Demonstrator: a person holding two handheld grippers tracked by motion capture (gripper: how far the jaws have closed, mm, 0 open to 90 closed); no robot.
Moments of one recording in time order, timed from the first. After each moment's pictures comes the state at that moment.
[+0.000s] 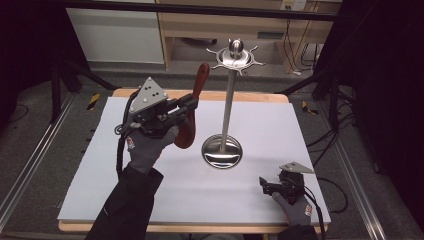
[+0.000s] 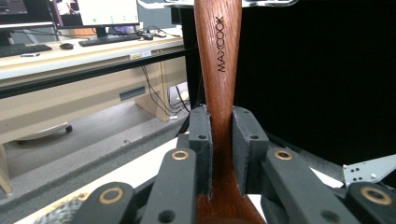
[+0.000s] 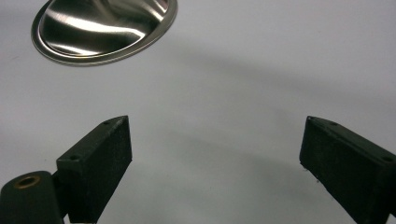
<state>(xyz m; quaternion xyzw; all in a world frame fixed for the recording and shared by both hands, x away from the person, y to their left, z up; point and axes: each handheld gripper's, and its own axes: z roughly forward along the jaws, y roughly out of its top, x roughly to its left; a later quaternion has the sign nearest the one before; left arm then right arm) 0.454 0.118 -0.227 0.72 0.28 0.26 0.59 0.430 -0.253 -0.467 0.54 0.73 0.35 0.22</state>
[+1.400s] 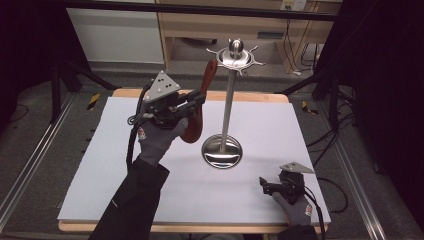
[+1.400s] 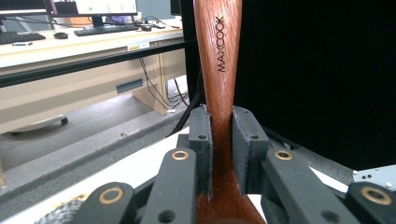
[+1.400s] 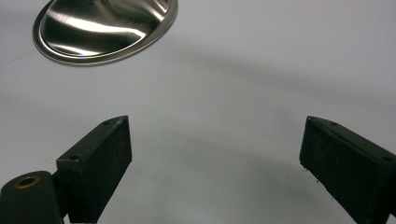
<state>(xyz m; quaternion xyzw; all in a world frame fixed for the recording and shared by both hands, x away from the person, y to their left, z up) 0.477 0.101 -0.231 0.72 0.29 0.24 0.58 0.430 -0.253 -0.467 0.54 0.73 0.35 0.22</state>
